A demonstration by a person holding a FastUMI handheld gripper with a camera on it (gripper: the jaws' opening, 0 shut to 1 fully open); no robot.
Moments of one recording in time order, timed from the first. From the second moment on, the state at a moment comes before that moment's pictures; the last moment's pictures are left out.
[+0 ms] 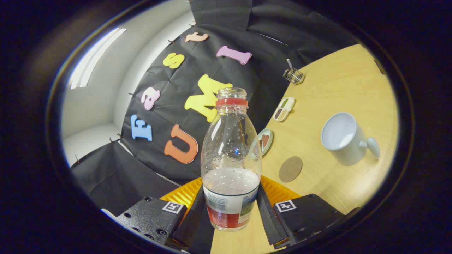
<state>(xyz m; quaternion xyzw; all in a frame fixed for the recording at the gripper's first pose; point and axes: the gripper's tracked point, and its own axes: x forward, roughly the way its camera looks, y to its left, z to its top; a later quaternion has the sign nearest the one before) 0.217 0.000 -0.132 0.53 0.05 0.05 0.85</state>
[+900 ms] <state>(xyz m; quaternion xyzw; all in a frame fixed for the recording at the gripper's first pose) 0.206 -0.014 -0.103 0.66 0.03 0.05 0.75</state>
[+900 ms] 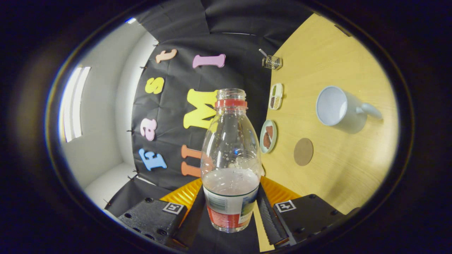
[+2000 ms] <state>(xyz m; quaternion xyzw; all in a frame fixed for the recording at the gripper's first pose) 0.209 -0.013 -0.117 0.71 0.04 0.04 0.70</state>
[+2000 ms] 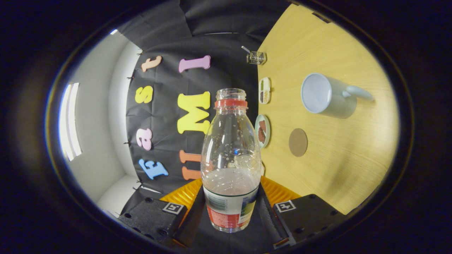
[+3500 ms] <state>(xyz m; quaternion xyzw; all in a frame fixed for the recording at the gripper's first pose) 0.213 -0.026 -0.123 0.78 0.05 0.04 0.62</state>
